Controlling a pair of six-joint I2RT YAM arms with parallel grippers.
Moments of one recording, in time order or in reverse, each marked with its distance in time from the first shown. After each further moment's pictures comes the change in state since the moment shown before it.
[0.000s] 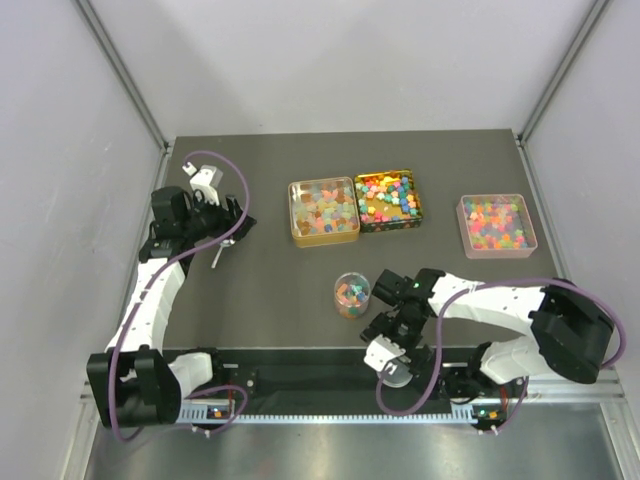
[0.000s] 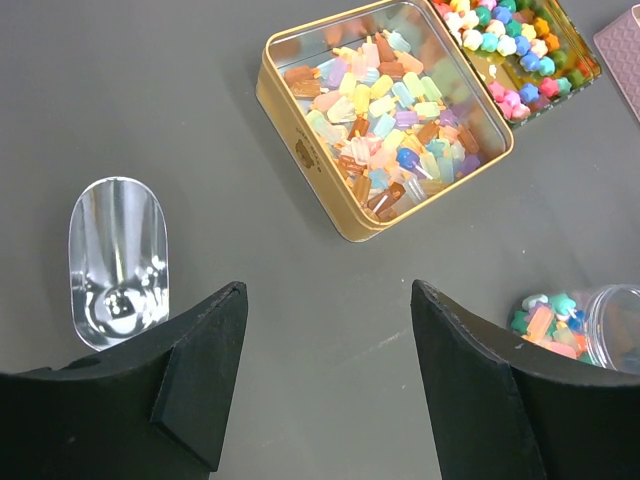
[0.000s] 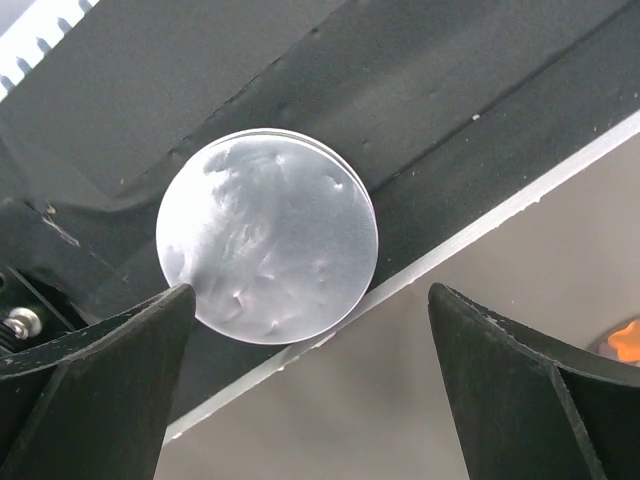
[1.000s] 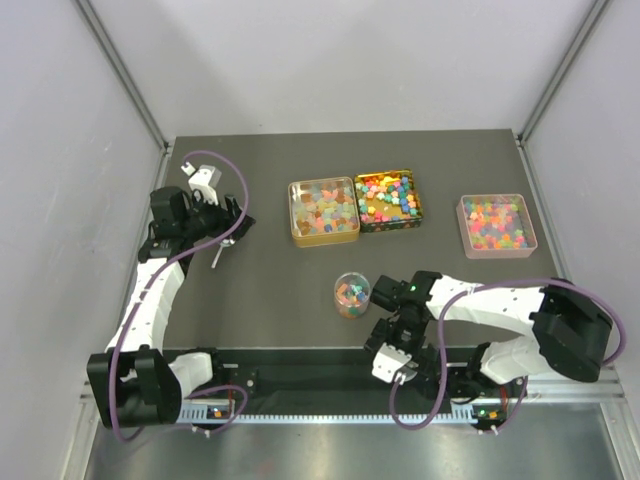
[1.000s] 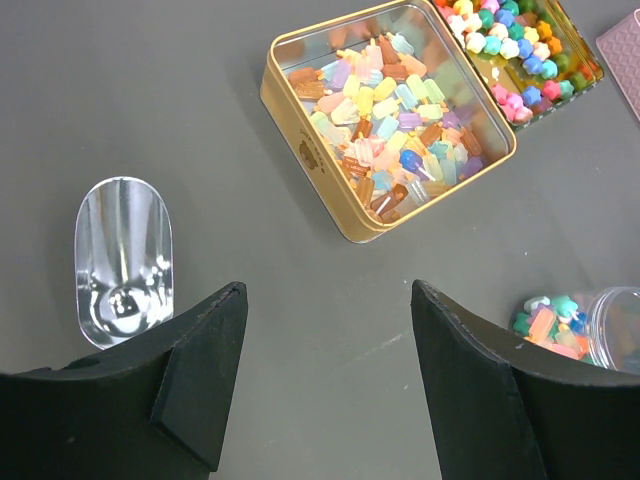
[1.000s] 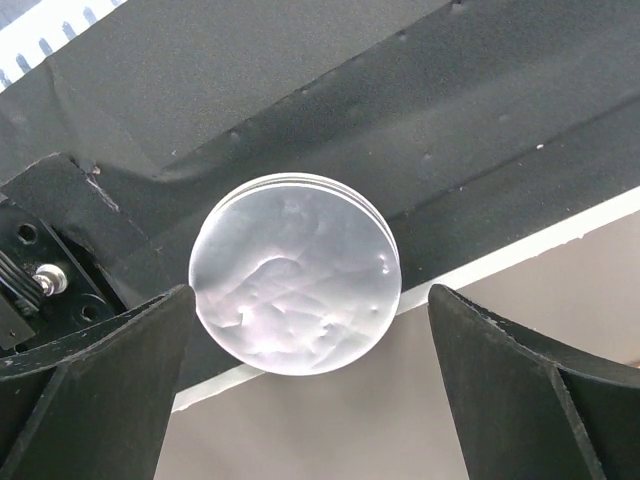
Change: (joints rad) left arm 0.007 0.000 0.000 0.002 0.001 0.000; right arm 0.055 0.008 0.020 -0.095 0.063 -0.134
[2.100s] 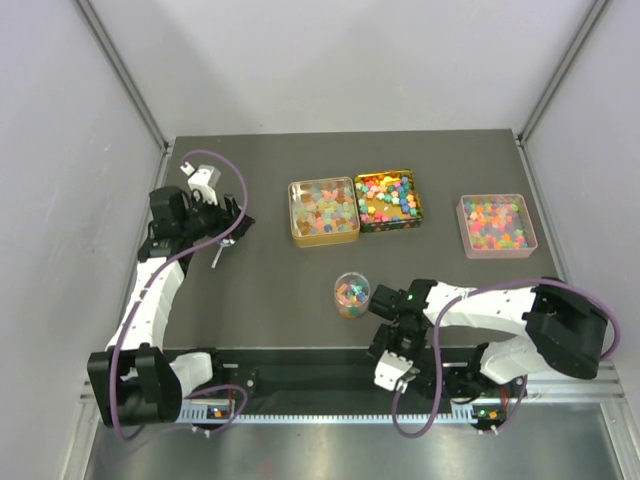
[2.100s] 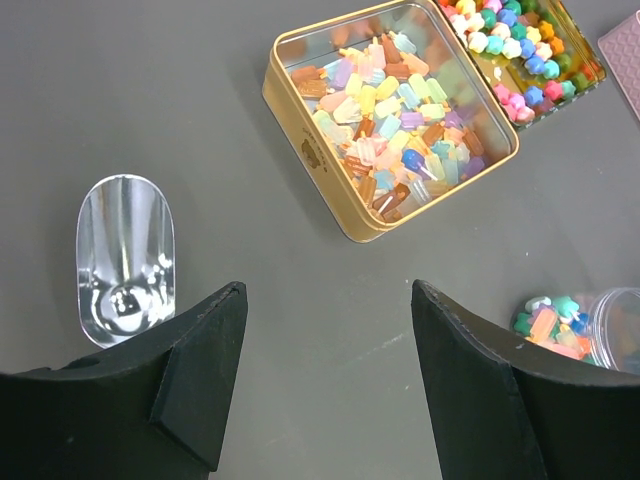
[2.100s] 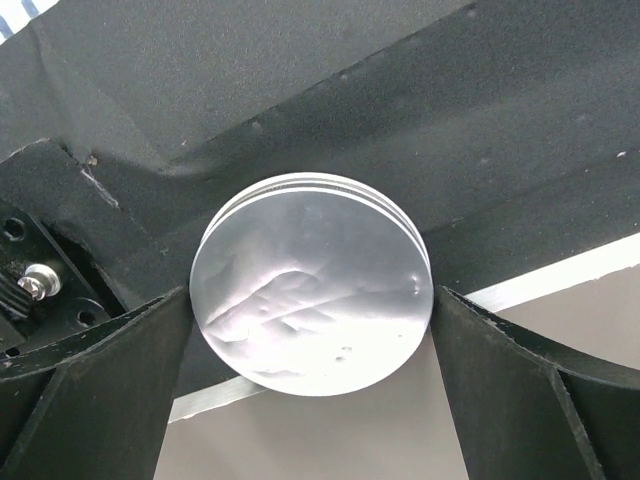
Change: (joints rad) left arm 0.008 0.007 0.000 0.002 0.006 0.000; right arm 0.045 0.016 -0.055 0.059 0.075 0.015
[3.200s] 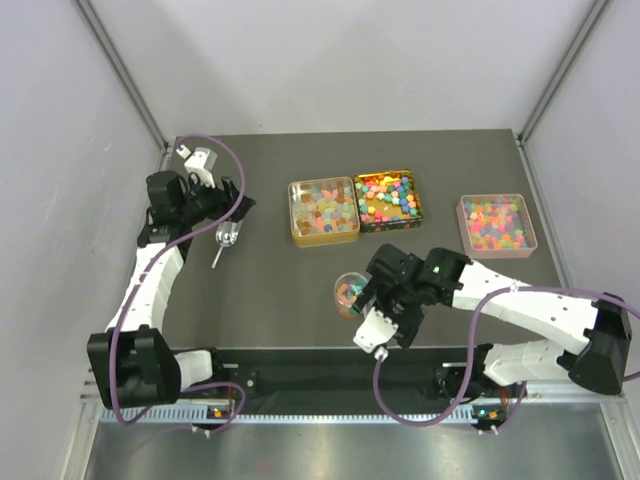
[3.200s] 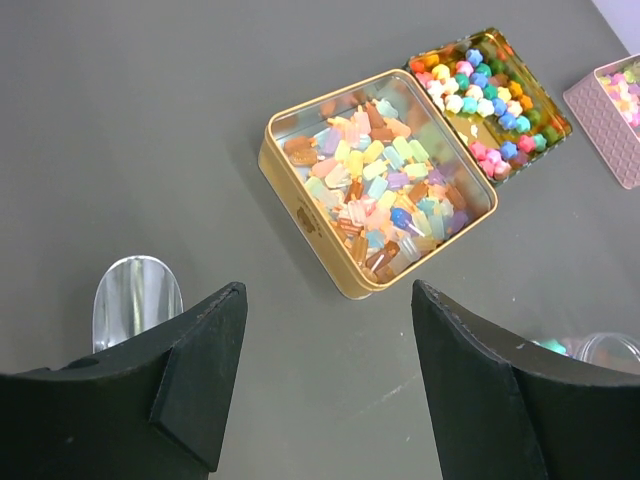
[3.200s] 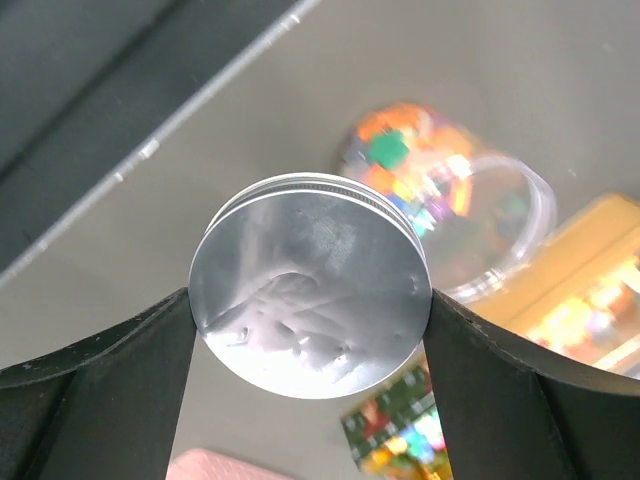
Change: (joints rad) left arm 0.001 0.093 0.093 0.098 0.045 -0.045; right arm -0.016 -0.150 0.347 -0.111 0.241 0.163
